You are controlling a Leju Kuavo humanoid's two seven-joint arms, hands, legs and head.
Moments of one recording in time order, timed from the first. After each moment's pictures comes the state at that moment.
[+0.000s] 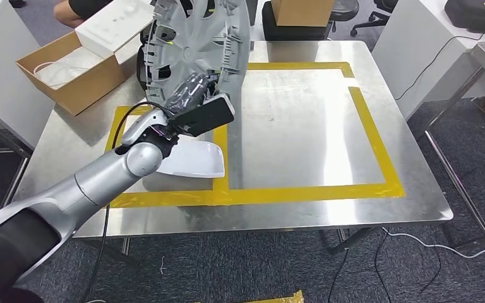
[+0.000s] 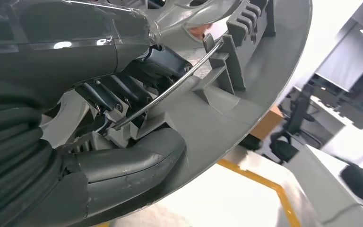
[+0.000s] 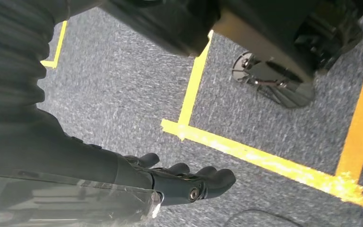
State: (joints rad) left arm -0.83 0.42 -0.80 -1.39 -0.28 0.13 0.05; right arm -0.21 -0.02 1.00 -0.22 -0.52 -0.33 -0.08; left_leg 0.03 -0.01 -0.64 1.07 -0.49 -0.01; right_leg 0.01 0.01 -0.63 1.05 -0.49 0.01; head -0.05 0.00
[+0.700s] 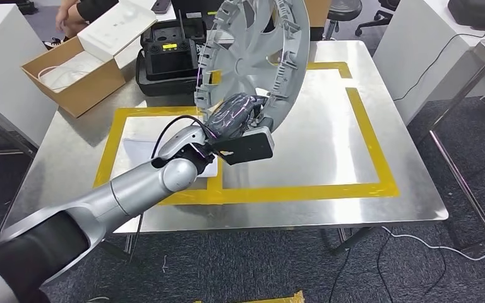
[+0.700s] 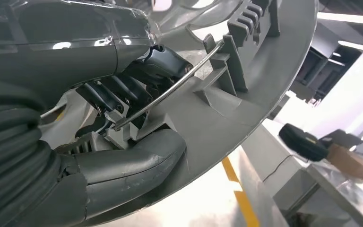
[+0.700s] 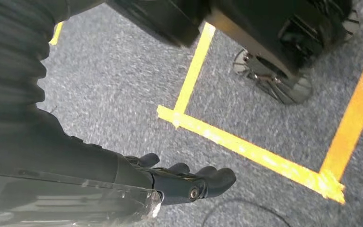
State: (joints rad) left arm -0.84 0.28 -0.90 -1.31 -0.32 0.13 -0.08; right arm -0.25 -0.01 1.04 -0.22 -0.47 -0.30 -0.06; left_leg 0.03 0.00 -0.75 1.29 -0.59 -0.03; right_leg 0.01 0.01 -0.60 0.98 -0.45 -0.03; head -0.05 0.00
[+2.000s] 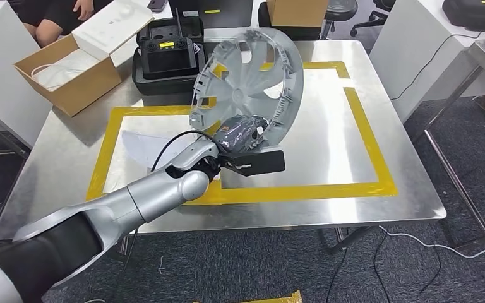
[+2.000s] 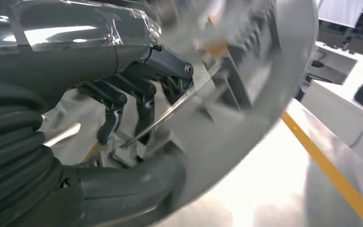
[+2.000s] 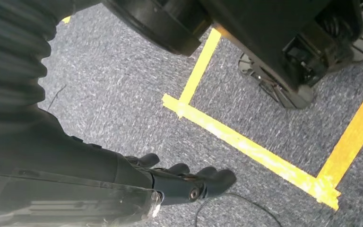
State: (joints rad) left arm -0.84 0.20 -0.97 -1.09 -0.43 0.12 0.04; right arm -0.27 0.00 1.09 -0.22 -0.42 -0.27 -0.03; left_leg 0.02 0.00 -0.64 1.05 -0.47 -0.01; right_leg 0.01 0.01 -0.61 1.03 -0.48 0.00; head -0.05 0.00
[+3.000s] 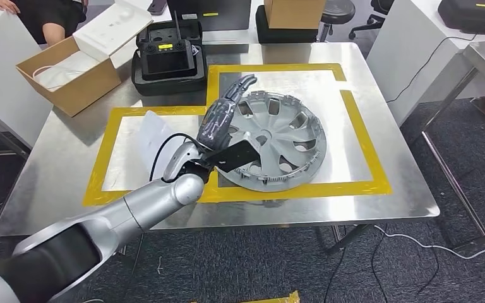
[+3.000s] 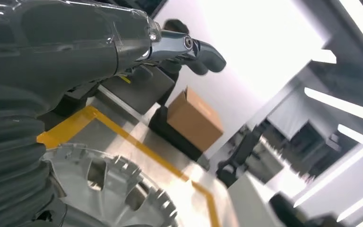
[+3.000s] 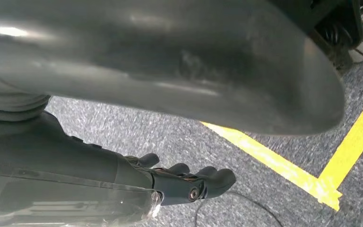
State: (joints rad) left arm -0.73 0.20 -0.85 -1.17 -0.30 0.53 -0.25; right arm -0.27 0.00 1.09 -0.22 -0.39 -0.26 -0.03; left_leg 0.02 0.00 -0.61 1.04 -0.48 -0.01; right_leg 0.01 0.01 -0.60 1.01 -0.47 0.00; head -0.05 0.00
